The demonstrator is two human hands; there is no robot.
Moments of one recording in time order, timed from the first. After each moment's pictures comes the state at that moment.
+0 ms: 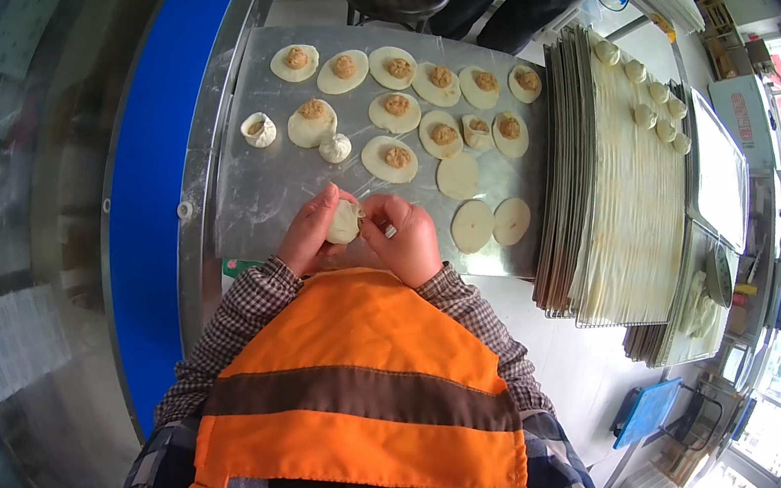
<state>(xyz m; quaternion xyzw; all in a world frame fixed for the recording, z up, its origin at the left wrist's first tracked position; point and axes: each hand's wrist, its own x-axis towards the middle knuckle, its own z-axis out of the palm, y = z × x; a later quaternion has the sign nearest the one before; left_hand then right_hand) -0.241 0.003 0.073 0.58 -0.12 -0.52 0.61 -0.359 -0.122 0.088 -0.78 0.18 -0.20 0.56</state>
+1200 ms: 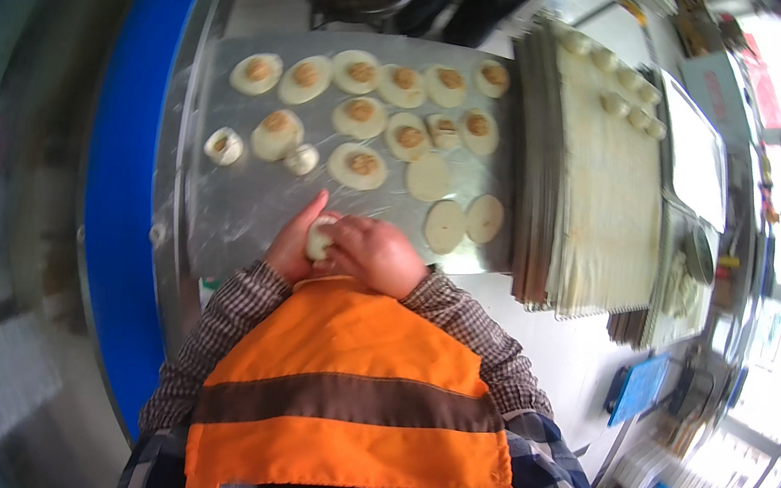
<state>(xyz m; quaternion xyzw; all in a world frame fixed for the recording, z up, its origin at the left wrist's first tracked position) -0.233 -0.021 0.056 0.24 0.09 -0.75 0.61 -0.365 -0.140 0.105 -0.90 -0.01 -0.17 0.41</state>
